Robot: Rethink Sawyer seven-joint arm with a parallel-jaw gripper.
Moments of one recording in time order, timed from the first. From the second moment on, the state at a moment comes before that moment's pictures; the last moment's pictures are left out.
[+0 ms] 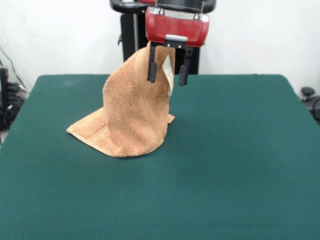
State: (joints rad) arm -0.14 -0.83 -0.09 1.87 0.10 0.17 1.41
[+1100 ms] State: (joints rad) arm -0.14 -0.81 -0.09 1.89 0.10 0.13 1.41
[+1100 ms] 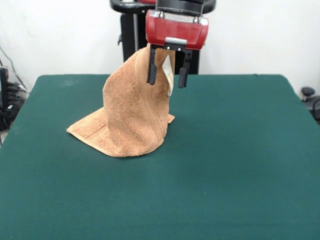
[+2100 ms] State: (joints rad) arm -0.14 -0.71 -0.09 1.96 0.10 0.04 1.41
